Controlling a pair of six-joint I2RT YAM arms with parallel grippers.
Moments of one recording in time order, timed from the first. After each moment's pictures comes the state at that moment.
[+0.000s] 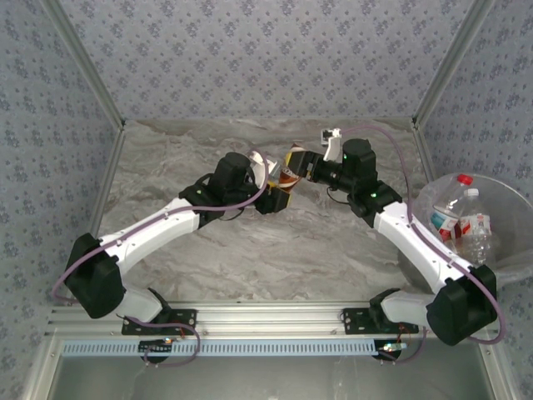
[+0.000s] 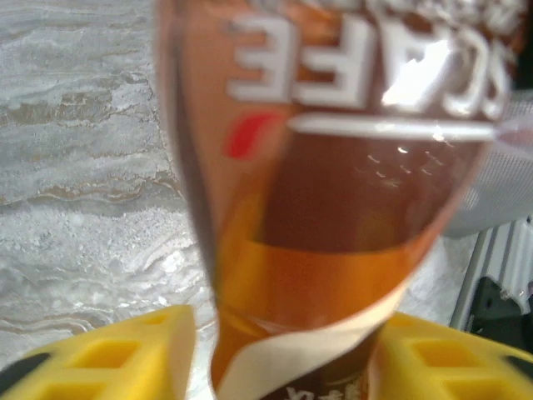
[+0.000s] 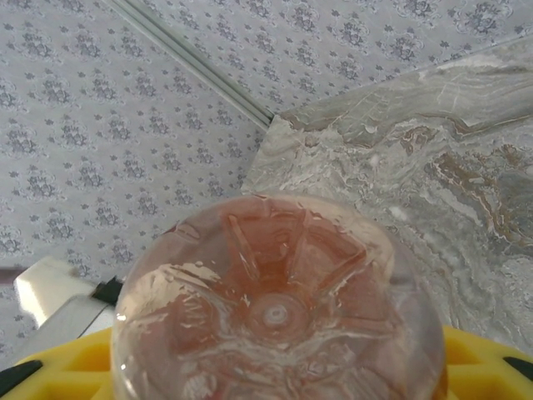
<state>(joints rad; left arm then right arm) -0.78 1.43 1.13 -0.22 0.34 -0.29 0.45 1.23 1.01 -0.05 -0.42 0.69</state>
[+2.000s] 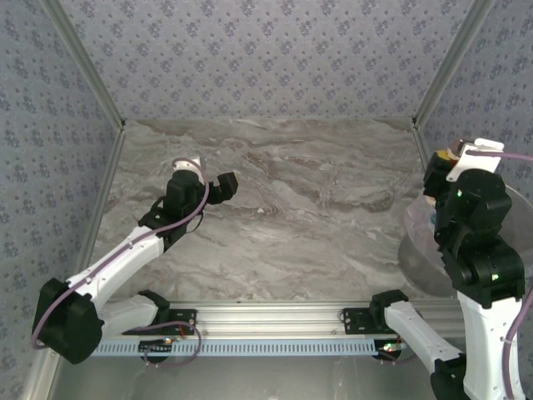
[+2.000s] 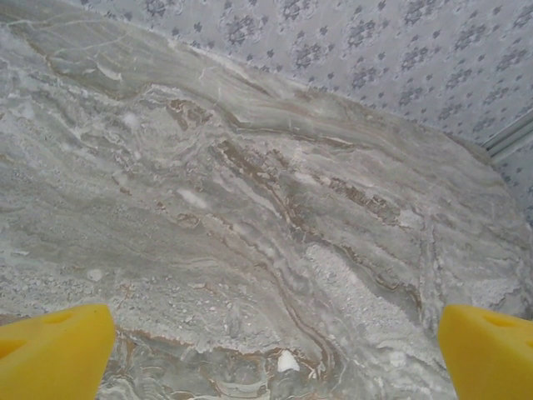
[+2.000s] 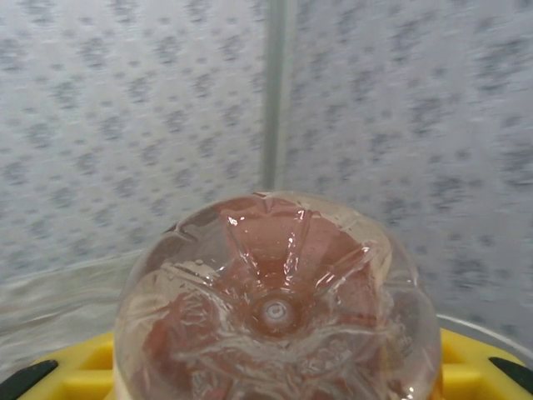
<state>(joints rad) -0.52 1.12 0.74 -0.05 -0.12 -0.59 0.21 0.78 1.50 -0.90 0.65 0.04</state>
